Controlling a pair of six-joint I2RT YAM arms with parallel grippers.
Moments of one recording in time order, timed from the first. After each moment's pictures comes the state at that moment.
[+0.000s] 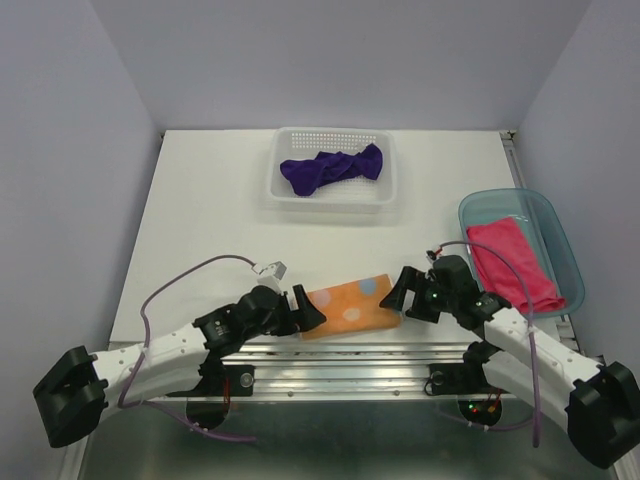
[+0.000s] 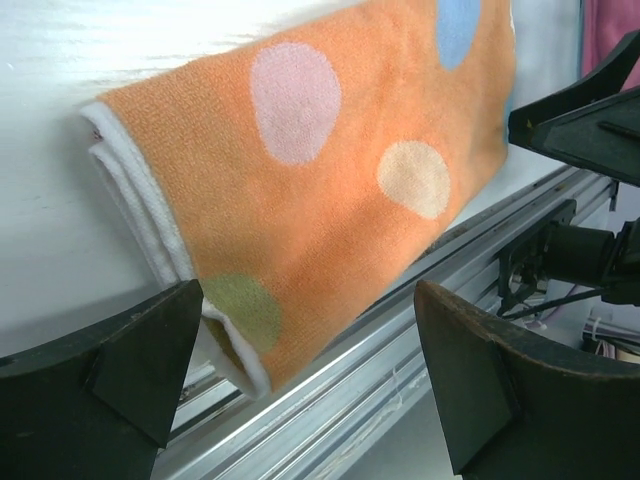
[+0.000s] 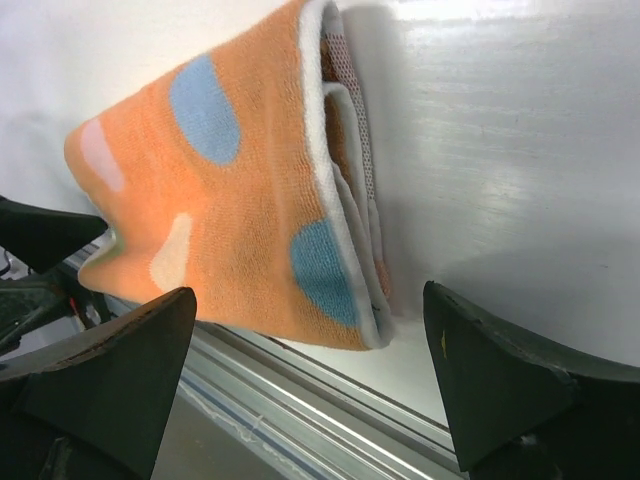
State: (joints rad) left arm -0.97 0.80 0.20 -0.01 -0.03 -1.04; right arm 0.49 0.86 0.31 -0.26 -0.32 0.82
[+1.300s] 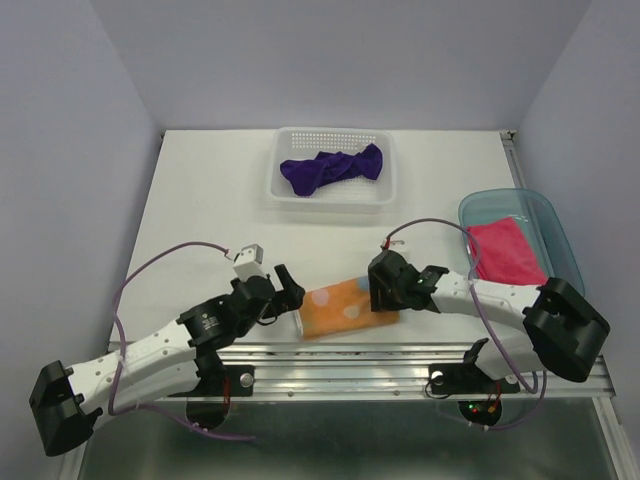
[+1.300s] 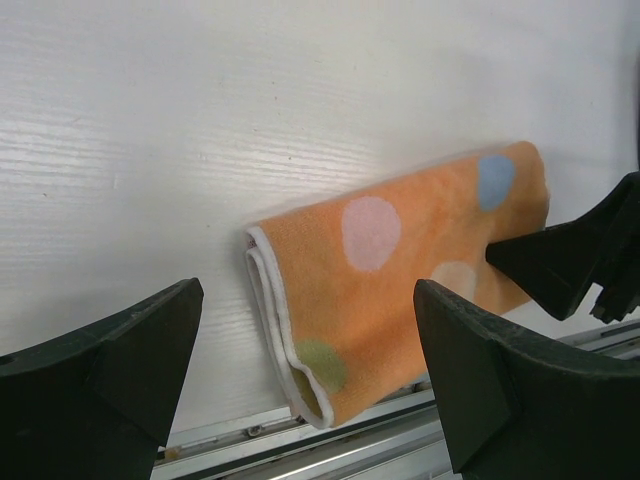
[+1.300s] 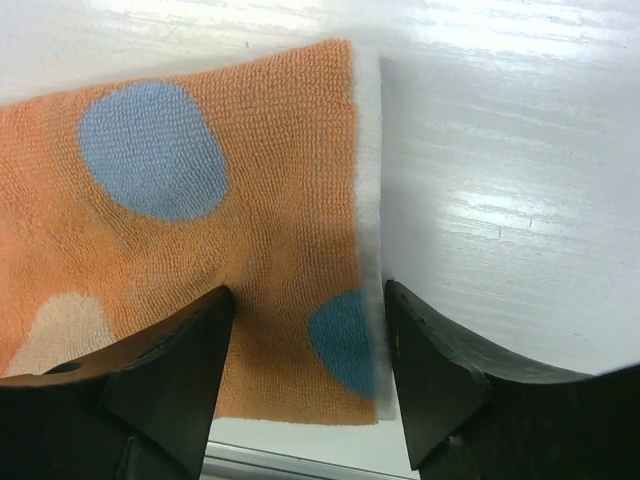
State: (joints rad) left arm -0.97 0.70 0.40 -0.38 -0.43 -1.00; right arm 0.85 1.35 0.64 -0.39 0.21 0.72
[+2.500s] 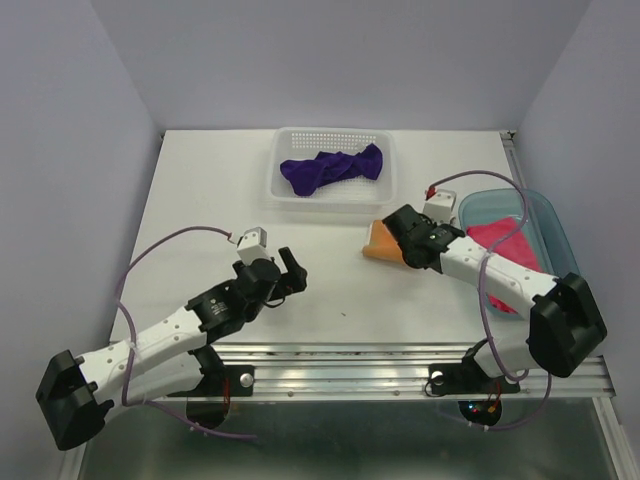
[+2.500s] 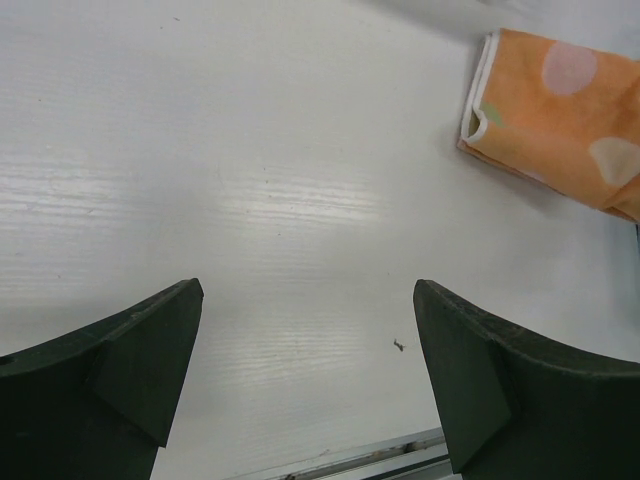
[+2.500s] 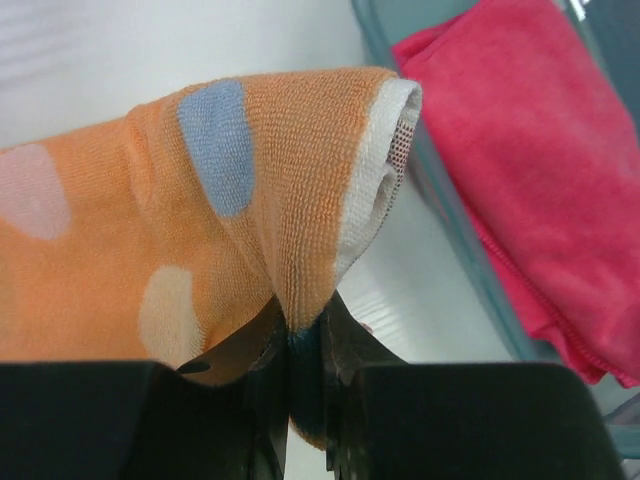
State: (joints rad) left arm -0.90 0.82 0.49 -0.31 -0.47 -0.91; right arm 0.66 1.40 0.94 -0.68 0.93 0.77
